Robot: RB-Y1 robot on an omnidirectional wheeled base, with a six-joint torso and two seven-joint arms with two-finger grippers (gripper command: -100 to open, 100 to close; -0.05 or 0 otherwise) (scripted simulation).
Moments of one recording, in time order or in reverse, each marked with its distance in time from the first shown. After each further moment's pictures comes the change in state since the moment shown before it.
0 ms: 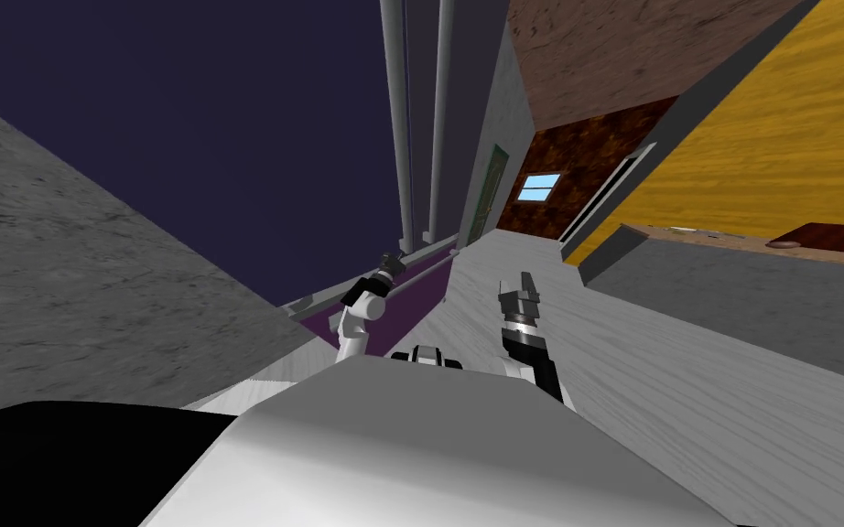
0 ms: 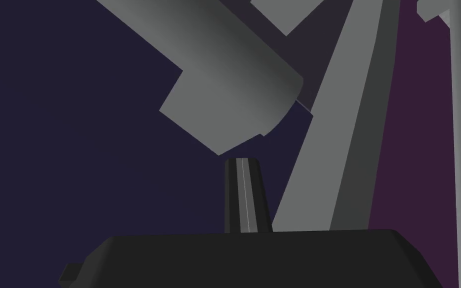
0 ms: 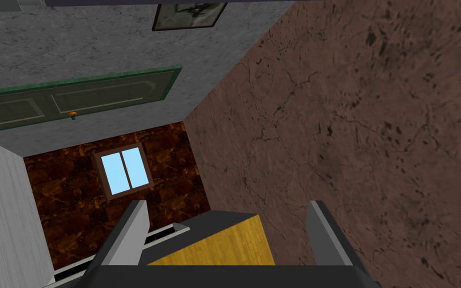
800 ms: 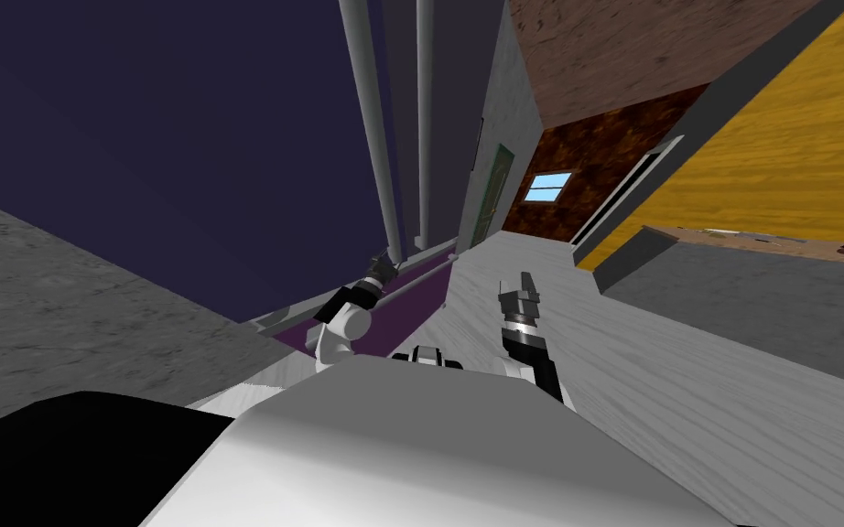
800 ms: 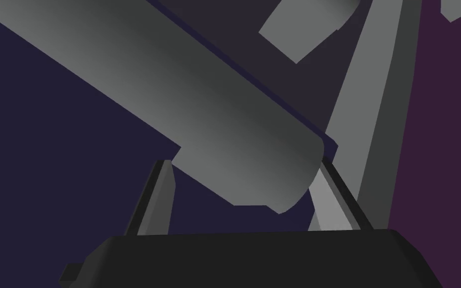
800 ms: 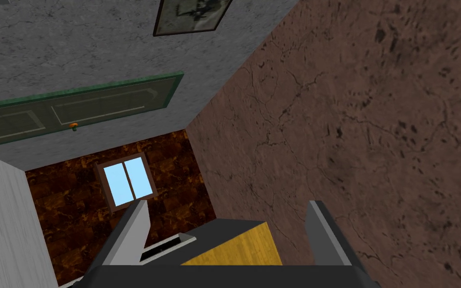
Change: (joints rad) left arm 0.178 -0.004 0.000 -0.227 0.049 0.065 -0.054; right arm 0.000 0.000 0.000 0.000 0.000 0.000 0.000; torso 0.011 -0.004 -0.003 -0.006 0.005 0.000
